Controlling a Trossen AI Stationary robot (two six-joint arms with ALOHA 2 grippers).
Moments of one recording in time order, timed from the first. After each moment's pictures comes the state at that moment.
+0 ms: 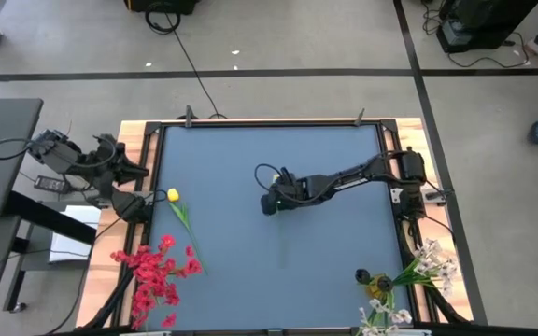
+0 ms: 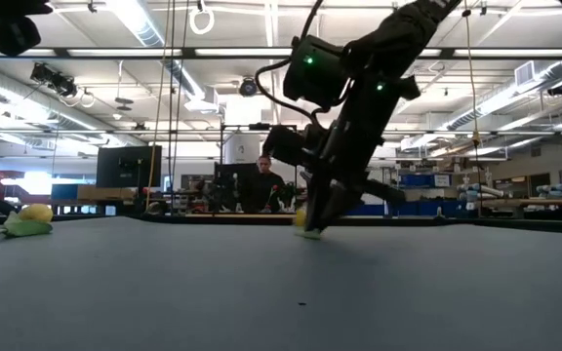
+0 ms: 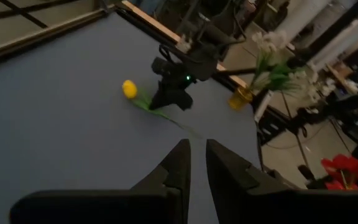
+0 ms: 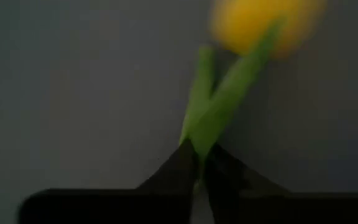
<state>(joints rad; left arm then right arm) -0.63 0.20 1.02 -1.22 -0.59 -0.85 -0.03 1.98 1.18 -0.33 0.23 1.24</state>
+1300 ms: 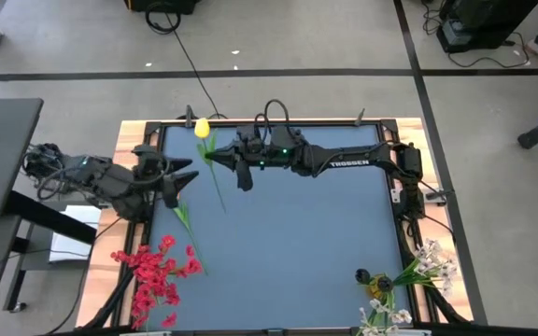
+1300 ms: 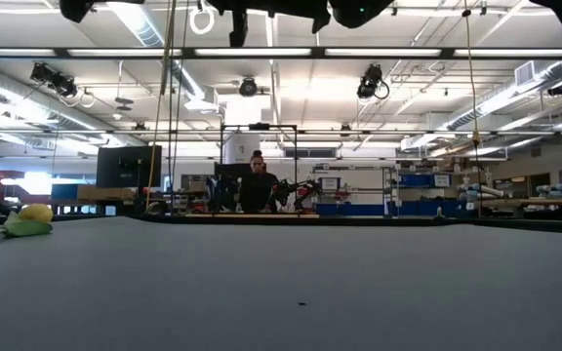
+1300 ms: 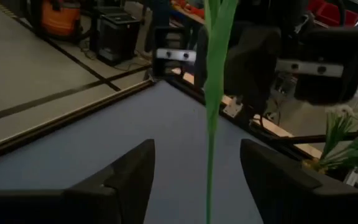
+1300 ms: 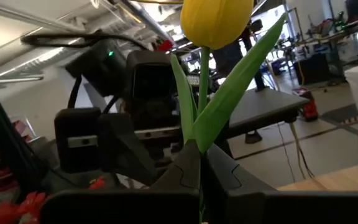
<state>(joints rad) -0.40 0.69 0.94 -0.60 -0.80 -0.65 -0.13 1.98 1.62 0.55 -0.18 0.41</state>
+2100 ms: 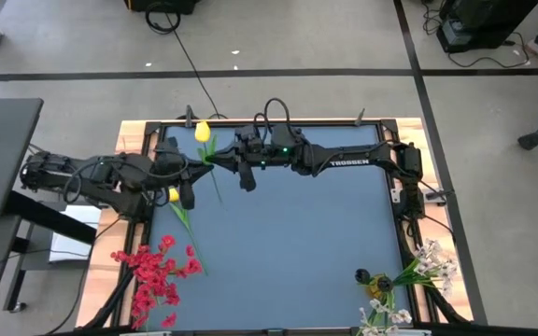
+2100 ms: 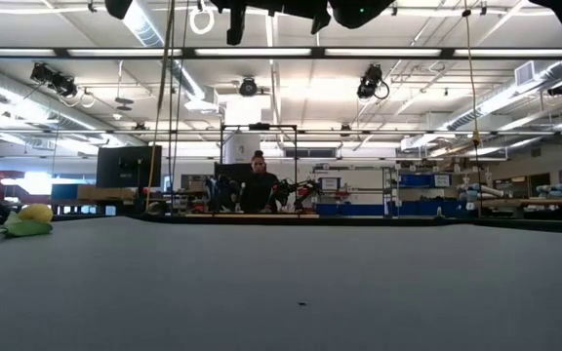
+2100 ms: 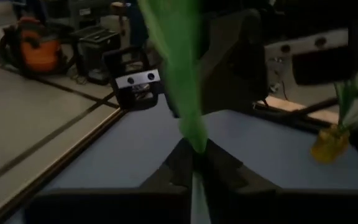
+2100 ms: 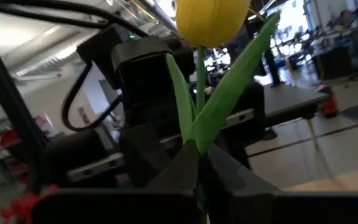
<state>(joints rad) -0.19 0.80 0.94 -0.40 -0.54 -0.25 -0.13 1.98 1.62 0.55 -0.25 0.45</state>
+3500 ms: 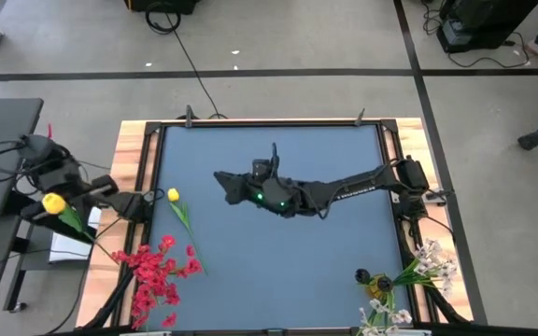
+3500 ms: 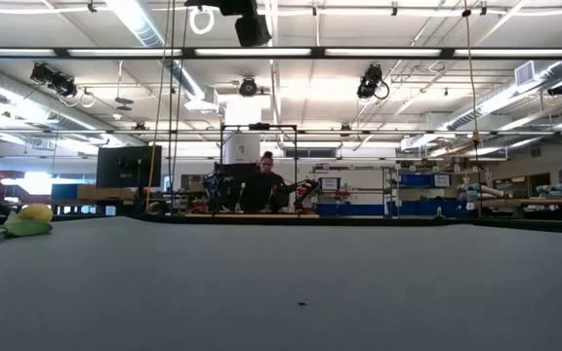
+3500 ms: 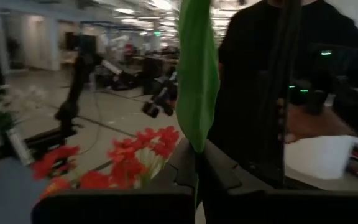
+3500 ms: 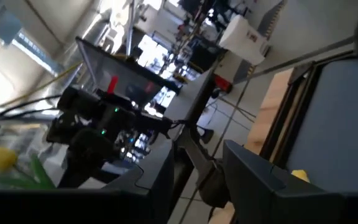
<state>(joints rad) -0.32 0.12 0.93 -0.70 0.73 -0.16 0.15 1.98 1.62 0.34 0.62 1.07</state>
